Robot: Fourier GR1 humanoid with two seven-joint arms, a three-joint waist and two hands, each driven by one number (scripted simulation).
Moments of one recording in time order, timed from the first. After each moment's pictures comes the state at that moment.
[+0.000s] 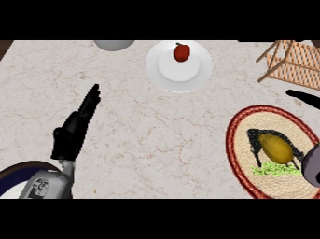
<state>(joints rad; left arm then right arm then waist) -0.16 0.18 -0.17 -1.49 -0.04 0.12 0.06 -0.20 -0.69 -0.06 -1.71 0.14 0.74 0.36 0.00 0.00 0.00</state>
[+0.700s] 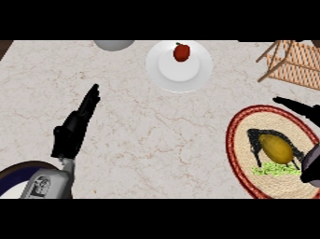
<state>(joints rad) -0.17 0.14 -0.11 -1.44 -0.08 0.06 0.02 -0.20 -0.57 -0.05 -1.67 0.36 0.77 0.30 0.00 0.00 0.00</state>
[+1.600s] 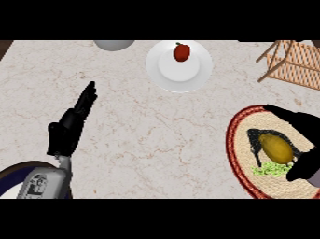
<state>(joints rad) -0.18 0.11 -0.05 -1.46 -0.11 0.01 0.04 -0.18 -0.48 -0.03 -1.54 0.63 0.70 0.15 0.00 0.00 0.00</state>
